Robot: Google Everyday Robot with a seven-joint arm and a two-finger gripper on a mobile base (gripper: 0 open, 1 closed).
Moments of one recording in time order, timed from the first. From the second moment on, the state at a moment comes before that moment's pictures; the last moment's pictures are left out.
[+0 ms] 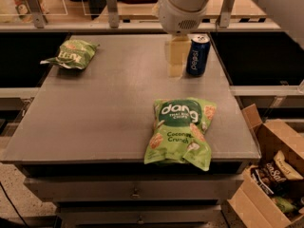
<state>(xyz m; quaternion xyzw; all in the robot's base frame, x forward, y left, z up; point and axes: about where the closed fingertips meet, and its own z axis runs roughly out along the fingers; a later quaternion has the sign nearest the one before) 0.590 -0.045 0.970 -0.76 0.60 -0.11 0.21</state>
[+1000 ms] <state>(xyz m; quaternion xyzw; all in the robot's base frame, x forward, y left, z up) 0.631 0.009 0.965 -0.77 0.55 -0.13 0.28</state>
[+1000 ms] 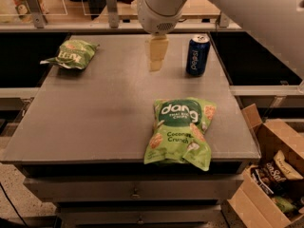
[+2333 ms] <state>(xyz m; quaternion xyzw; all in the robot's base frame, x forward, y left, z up) 0.674 0.151 0.982 -0.83 0.36 -0.14 0.40</state>
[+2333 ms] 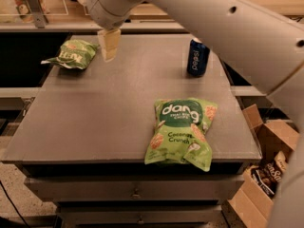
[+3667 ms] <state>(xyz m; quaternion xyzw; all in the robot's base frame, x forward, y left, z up) 0.724 0.249 0.911 -0.84 0.32 -0.13 0.43</state>
